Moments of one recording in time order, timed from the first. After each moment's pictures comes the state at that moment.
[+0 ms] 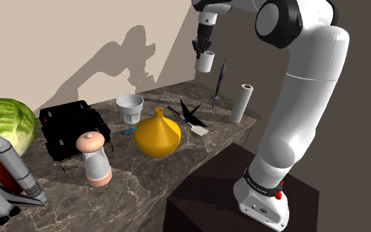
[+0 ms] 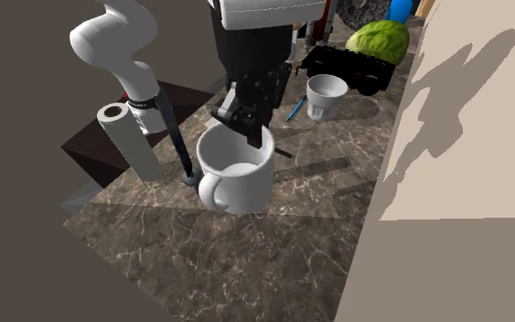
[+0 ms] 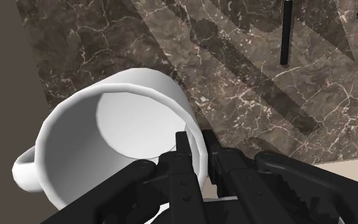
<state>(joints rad) -0.15 0.19 -0.38 -1.54 0.09 1.75 -0.31</state>
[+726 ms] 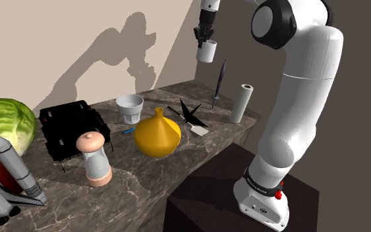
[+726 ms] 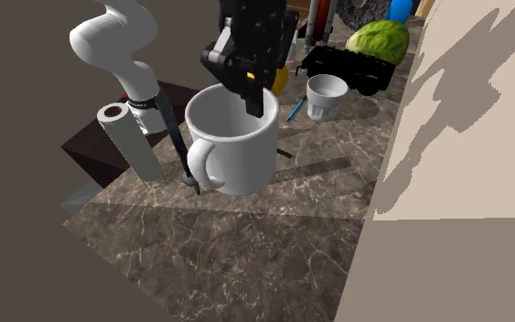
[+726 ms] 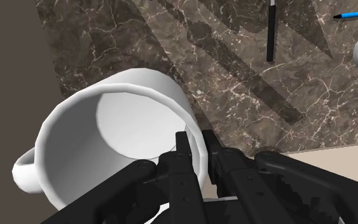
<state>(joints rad) -0.17 0.23 -0.39 -1.34 0.10 1.59 -0.32</state>
